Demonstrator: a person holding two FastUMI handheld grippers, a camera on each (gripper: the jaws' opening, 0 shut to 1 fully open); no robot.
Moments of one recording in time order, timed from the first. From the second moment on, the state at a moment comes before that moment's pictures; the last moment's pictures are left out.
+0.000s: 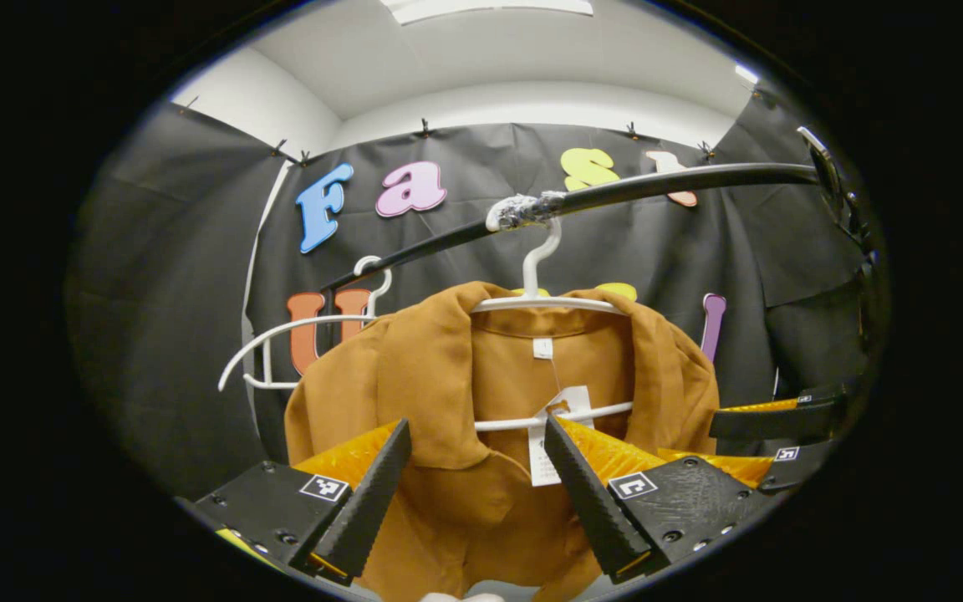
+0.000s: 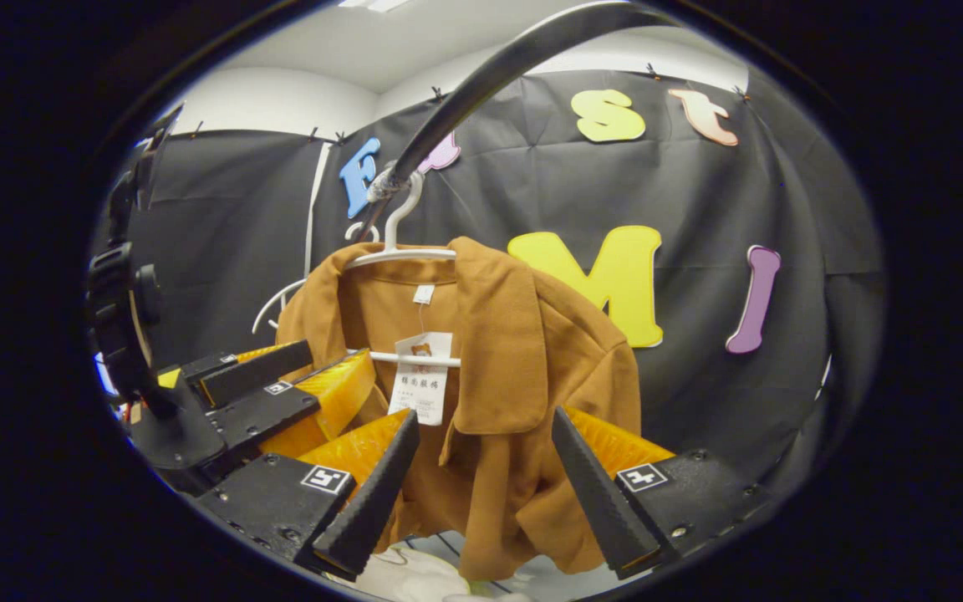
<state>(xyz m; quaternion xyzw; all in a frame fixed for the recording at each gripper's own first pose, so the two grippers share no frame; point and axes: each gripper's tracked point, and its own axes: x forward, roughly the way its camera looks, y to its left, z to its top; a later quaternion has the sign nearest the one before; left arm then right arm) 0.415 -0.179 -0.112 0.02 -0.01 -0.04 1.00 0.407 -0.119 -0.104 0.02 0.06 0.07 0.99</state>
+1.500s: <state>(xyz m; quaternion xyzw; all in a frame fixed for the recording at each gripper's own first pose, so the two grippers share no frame) 0.431 -0.128 -0.145 0.02 0.06 0.01 1.00 0.465 -0.129 -0.122 0.10 0.08 0.09 0.99</state>
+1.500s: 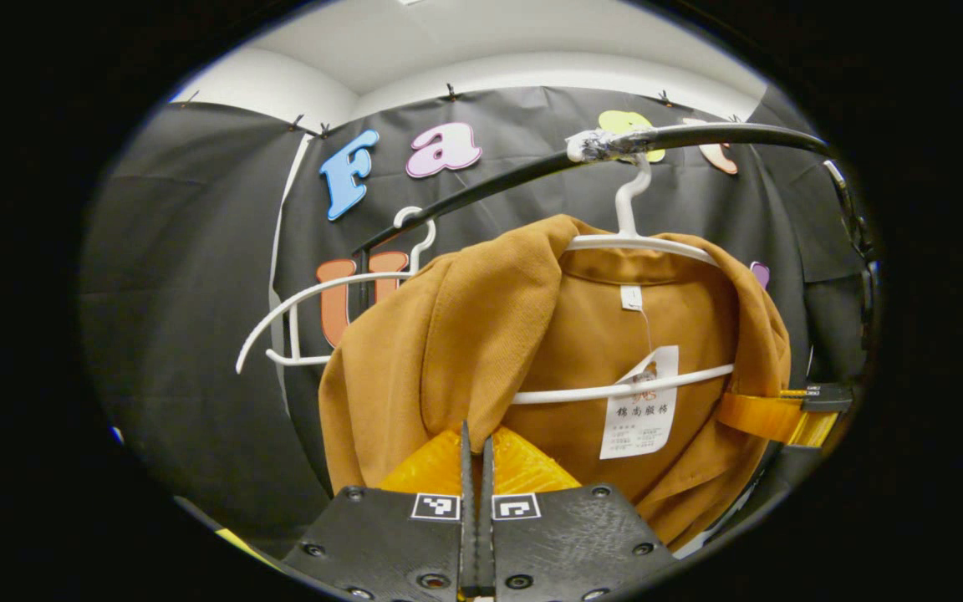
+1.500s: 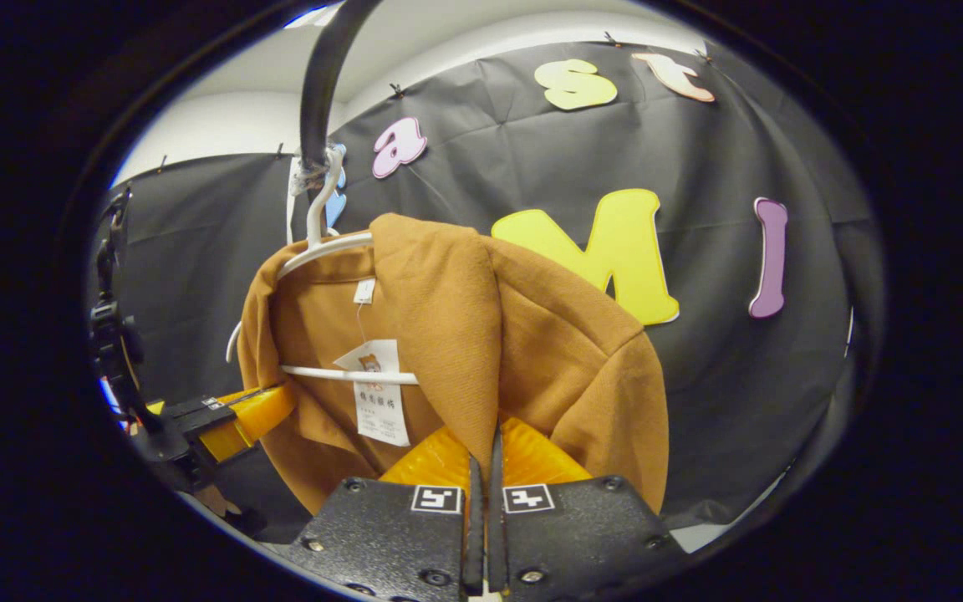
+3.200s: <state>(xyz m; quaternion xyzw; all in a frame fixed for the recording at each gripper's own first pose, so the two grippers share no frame) 0.446 -0.050 -0.055 0.00 0.00 0.02 1.00 0.466 -0.209 -0.005 0.34 -0.08 0.20 0.91</state>
